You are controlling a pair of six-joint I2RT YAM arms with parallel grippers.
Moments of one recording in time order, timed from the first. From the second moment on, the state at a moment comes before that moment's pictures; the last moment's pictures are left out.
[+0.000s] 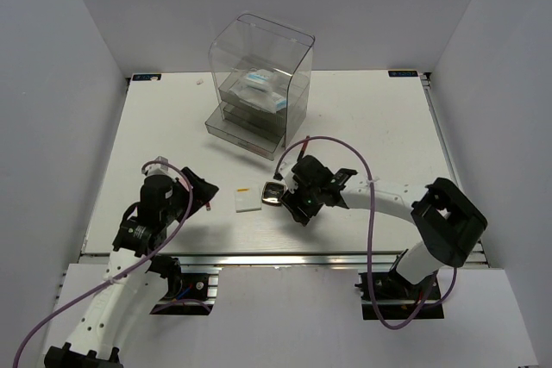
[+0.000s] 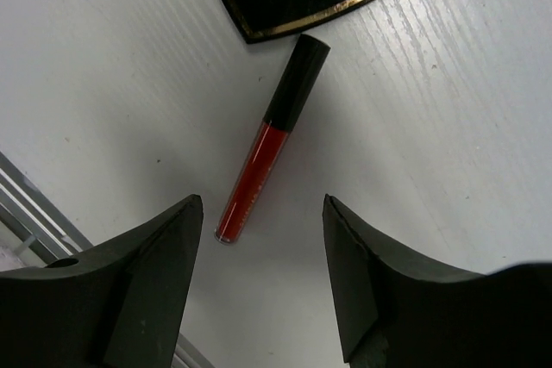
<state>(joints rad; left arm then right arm) -0.25 0.56 0.50 -0.56 0.05 -0.85 0.88 1.54 0.86 -0.38 -0.14 -0.08</state>
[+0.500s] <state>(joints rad) -0.25 0.57 0.50 -0.58 0.01 -0.85 0.94 1.63 0.90 -0.33 0.02 -0.02</state>
